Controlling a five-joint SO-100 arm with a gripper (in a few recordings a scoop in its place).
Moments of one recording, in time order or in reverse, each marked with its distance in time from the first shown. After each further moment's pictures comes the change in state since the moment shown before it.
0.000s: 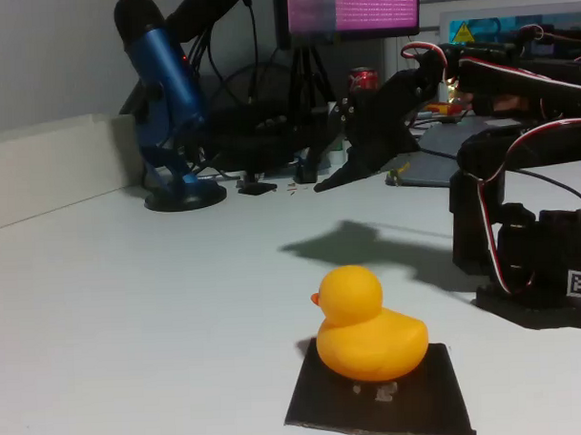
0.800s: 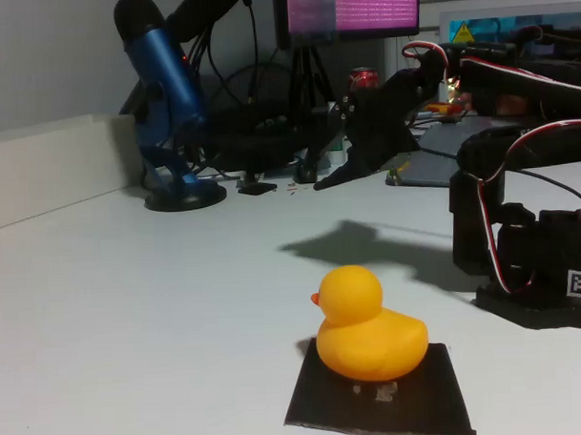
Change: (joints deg) arm 0.0 0.7 0.0 0.0 0.0
